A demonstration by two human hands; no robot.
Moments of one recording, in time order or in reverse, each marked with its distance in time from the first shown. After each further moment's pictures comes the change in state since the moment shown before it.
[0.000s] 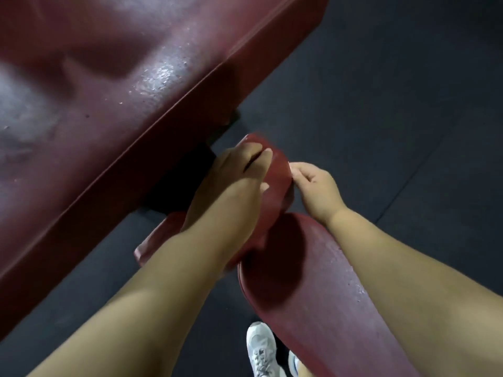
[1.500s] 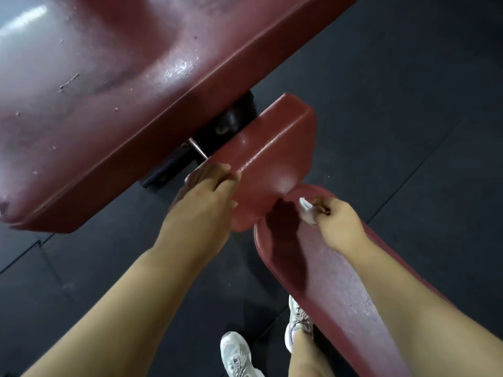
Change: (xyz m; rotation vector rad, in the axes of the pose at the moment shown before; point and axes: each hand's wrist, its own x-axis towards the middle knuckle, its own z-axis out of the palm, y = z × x) left_hand -0.145 -0.013 -0.060 -0.070 -0.106 -0.228; right_hand -0.140 0.006 0.018 -0.352 0.000 0.239
